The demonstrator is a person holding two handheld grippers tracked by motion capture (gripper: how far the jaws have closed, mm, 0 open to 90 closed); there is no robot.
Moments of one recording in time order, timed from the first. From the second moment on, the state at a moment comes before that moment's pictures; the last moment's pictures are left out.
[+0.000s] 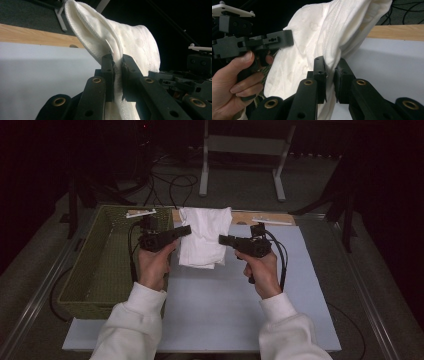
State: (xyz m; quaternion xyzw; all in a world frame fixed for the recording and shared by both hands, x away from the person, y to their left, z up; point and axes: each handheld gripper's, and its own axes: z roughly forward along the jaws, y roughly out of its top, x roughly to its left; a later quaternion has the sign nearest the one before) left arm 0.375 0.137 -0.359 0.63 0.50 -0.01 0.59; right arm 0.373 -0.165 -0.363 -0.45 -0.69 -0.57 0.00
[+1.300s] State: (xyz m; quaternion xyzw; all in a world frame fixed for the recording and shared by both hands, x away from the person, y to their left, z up) left arm 0.374 0.188 -0.357 0.63 0.52 0.01 0.58; right arm 0.382 -0.112 -0.366 -0.45 -0.69 -0.57 0.01
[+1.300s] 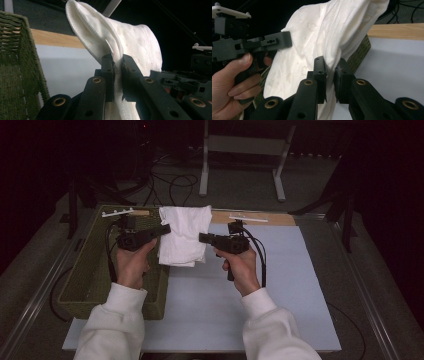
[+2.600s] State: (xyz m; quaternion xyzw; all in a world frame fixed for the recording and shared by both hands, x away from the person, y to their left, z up) left arm 0.368 0.245 -0.365 0.63 0.54 0.03 0.56; right arm 0.386 -0.052 -0.381 -0.44 -0.70 -0.56 0.04
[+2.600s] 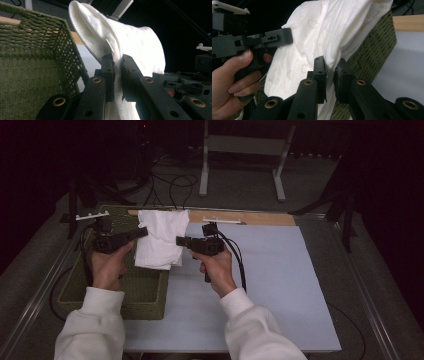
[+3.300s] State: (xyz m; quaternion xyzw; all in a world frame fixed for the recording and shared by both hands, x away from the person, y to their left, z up) left arm 0.363 0.268 -0.367 0.62 0.55 0.04 0.55; right arm 0.386 -0.026 -0.384 -0.43 -0.71 -0.55 0.04
